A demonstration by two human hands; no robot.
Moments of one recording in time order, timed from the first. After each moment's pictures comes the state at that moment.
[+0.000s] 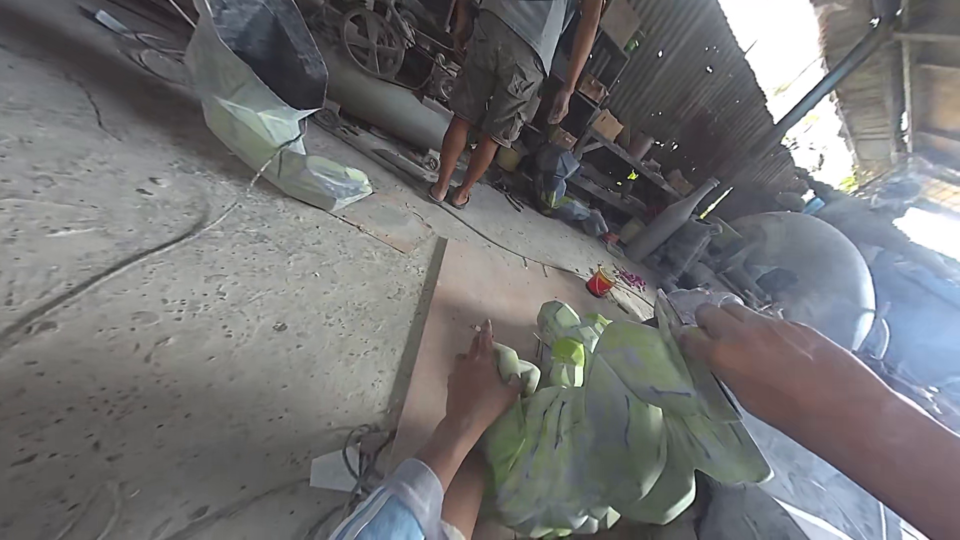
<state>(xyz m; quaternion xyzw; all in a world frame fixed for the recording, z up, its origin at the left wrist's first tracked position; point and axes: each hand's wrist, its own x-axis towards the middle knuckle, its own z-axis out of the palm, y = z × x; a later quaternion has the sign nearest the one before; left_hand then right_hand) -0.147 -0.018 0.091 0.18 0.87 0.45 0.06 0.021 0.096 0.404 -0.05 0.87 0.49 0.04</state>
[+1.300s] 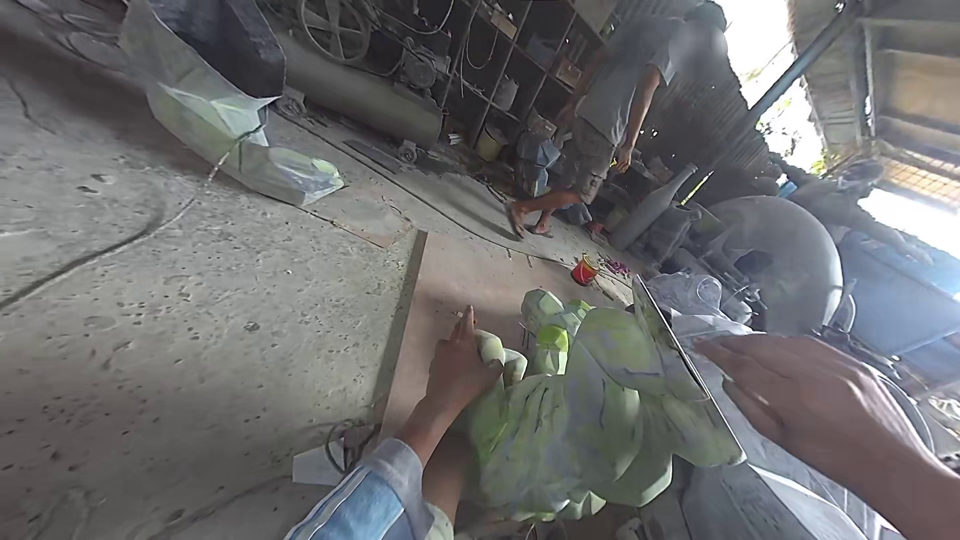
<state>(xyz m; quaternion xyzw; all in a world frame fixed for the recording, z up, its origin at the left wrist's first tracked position) -0.153 -0.017 0.089 0.21 0.86 0.47 0.05 0.107 0.147 0.396 -0.15 0.91 0.35 -0.18</state>
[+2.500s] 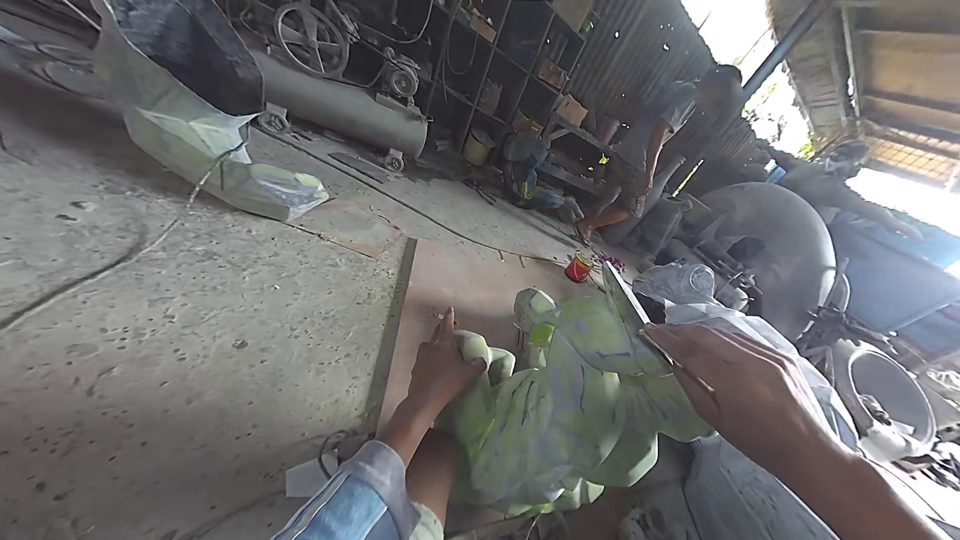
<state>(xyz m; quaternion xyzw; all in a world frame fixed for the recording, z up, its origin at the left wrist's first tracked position) -0.156 -0.017 0.086 0.21 0.85 0.48 0.05 0.107 0.142 0.361 -0.10 0.93 0.26 -0.25</state>
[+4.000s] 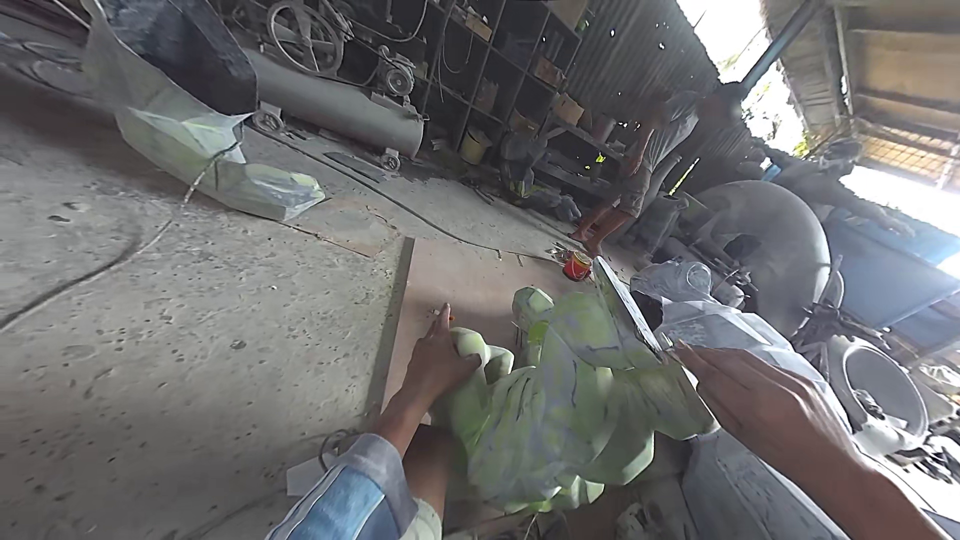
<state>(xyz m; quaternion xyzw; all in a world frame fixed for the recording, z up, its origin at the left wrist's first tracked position) -0.171 -0.022 0.079 0.23 0.84 0.49 0.05 0.144 0.178 0.351 -0.09 0.91 0.33 -0.22</state>
